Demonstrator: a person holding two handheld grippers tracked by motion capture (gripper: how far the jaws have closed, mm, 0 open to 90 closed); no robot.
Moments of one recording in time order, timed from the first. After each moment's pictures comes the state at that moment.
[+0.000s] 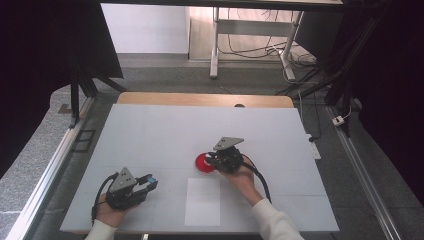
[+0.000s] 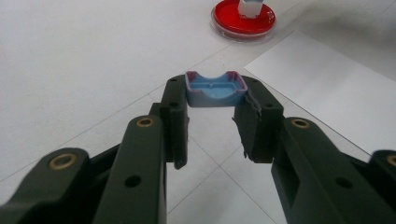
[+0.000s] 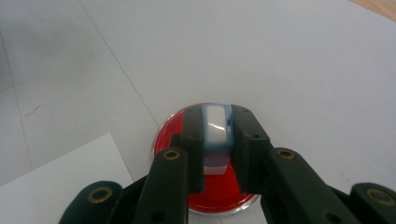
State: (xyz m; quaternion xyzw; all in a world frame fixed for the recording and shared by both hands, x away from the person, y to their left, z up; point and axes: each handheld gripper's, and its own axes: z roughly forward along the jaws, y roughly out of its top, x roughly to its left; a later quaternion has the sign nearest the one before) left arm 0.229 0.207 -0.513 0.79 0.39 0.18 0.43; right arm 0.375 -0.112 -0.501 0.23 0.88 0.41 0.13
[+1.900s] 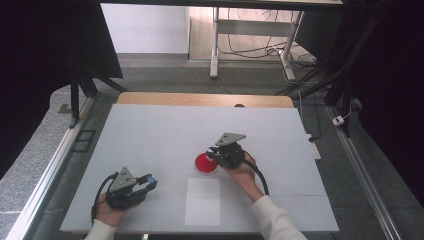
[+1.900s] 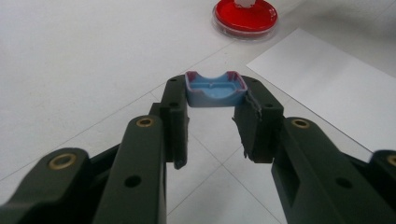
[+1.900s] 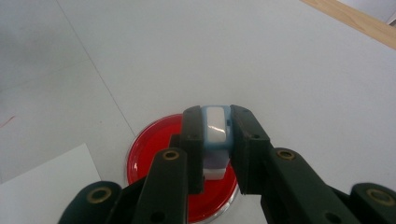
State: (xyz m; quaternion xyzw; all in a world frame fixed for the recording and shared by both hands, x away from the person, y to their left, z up) left arm 0.230 0.208 -0.514 0.79 0.39 0.18 0.43; right arm 0.387 -0.116 -0.497 0.23 0.87 0.42 0.15
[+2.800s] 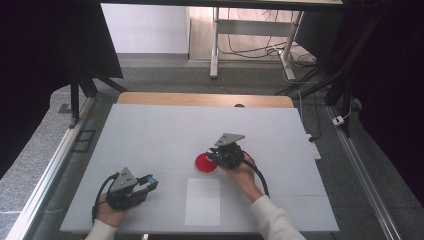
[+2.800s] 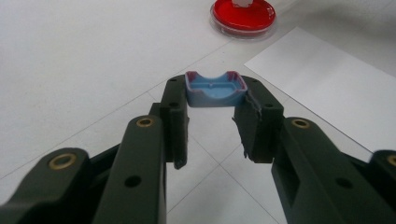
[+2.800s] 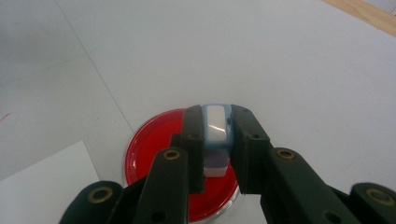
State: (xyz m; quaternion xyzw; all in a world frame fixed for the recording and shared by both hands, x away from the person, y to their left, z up) left arm 0.230 0.207 -0.515 0.80 0.39 0.18 0.43; right arm 0.388 -0.115 -0.501 0.24 0.87 0.41 0.15
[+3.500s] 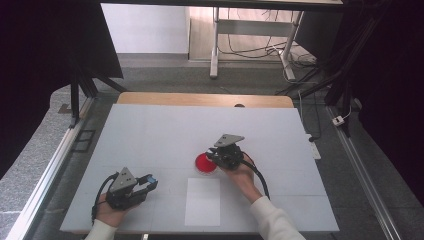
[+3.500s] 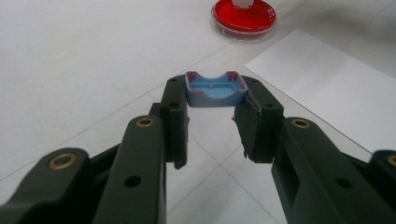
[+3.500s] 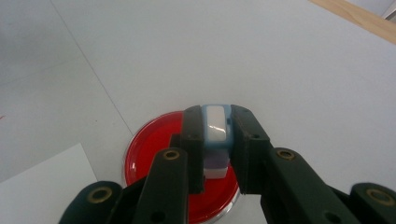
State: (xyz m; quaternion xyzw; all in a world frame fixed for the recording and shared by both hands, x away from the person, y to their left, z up) left arm 0.230 0.207 -0.514 0.79 0.39 0.18 0.43; right arm 0.385 -0.113 -0.502 0.24 0.87 0.41 0.16
